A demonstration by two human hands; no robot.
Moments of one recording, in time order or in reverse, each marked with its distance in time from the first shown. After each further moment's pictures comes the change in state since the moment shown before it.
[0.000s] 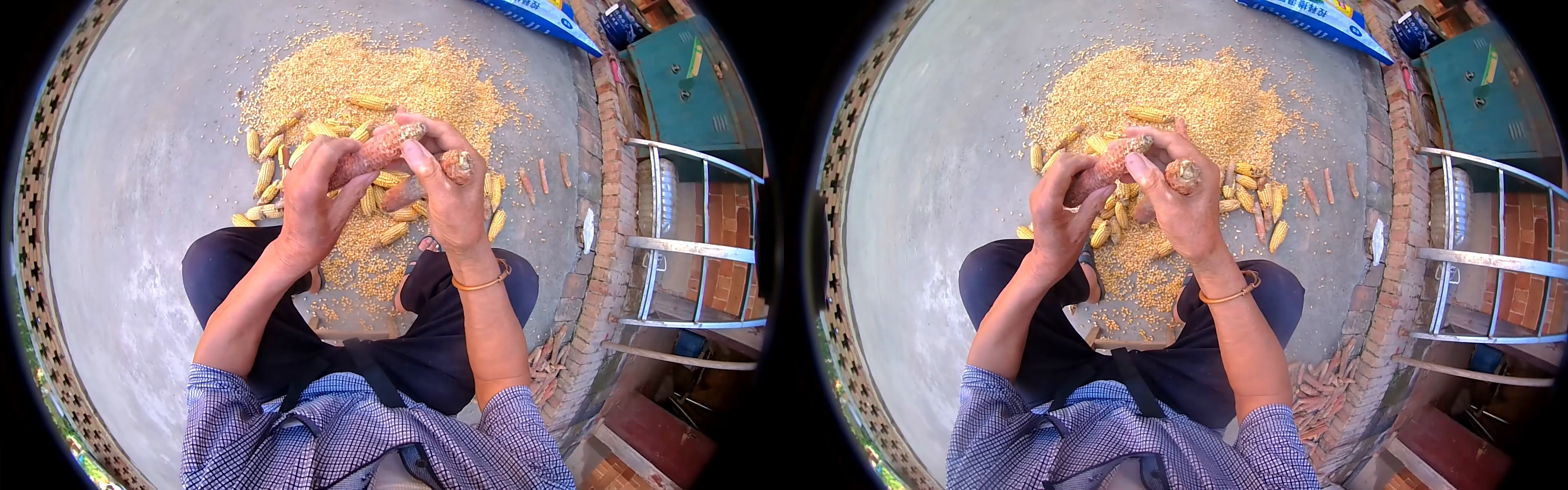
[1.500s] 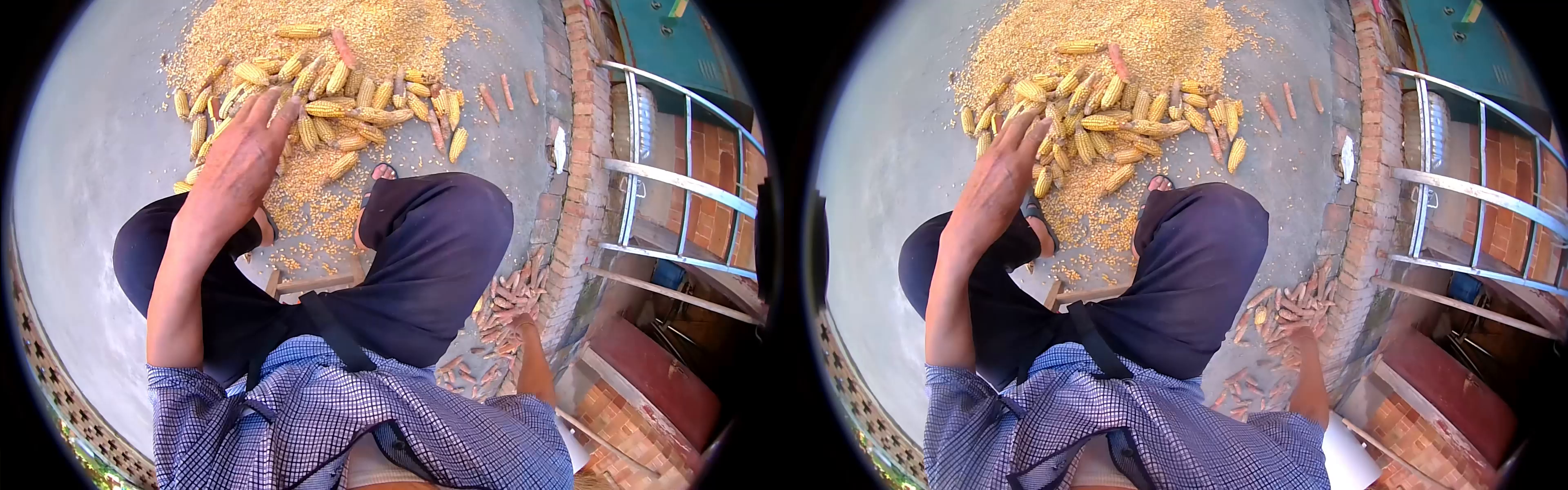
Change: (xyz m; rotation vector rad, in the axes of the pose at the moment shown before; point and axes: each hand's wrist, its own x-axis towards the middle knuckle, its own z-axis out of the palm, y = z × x) left_hand -0.015 -0.005 0.013 0.538 -0.609 0.186; right_hand -0.572 0.070 -0.370 -1.209 -0.506 1.863
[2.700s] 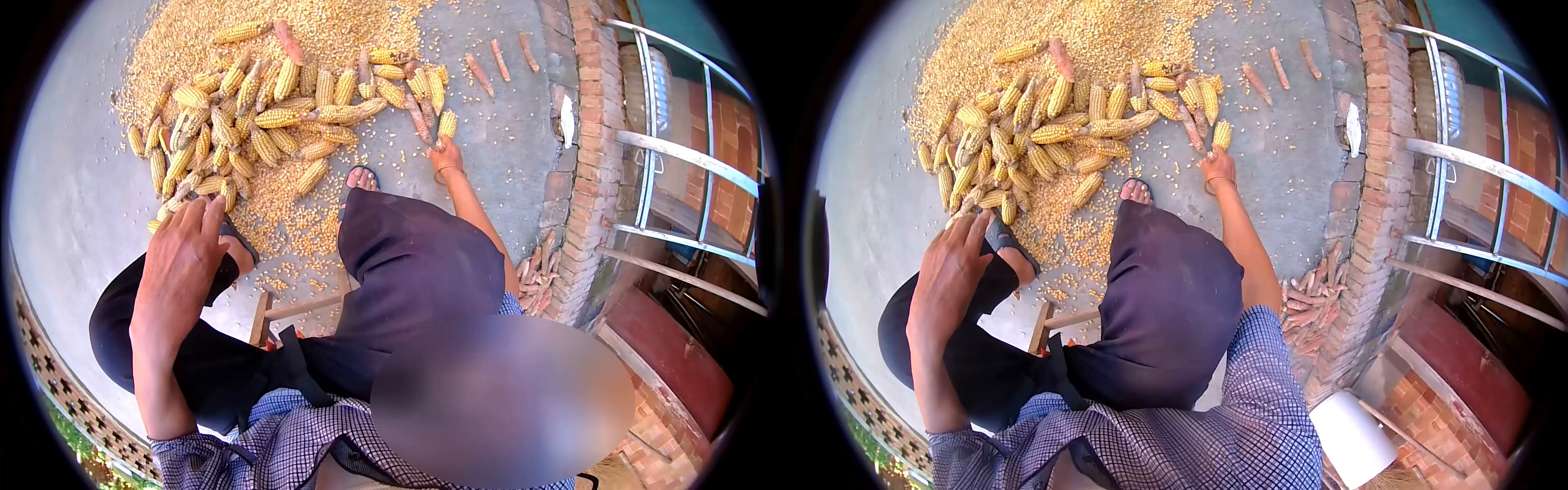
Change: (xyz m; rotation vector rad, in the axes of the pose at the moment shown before) left_hand 0.016 0.018 0.028 0.035 -0.612 -0.187; right_hand 0.164 -0.333 -0.271 0.860 0.817 -0.469
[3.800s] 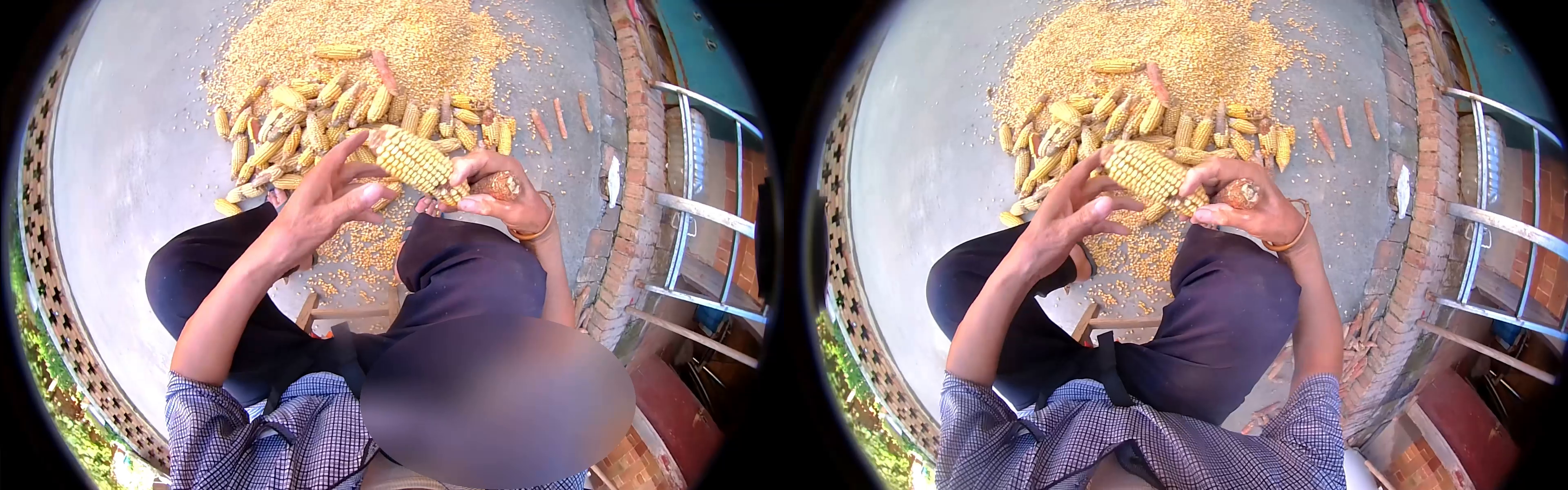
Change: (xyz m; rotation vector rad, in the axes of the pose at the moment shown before) left_hand 0.024 0.013 0.004 -1.731 0.043 0.046; right_hand -0.156 -0.299 -0.173 0.934 -0.957 -0.690
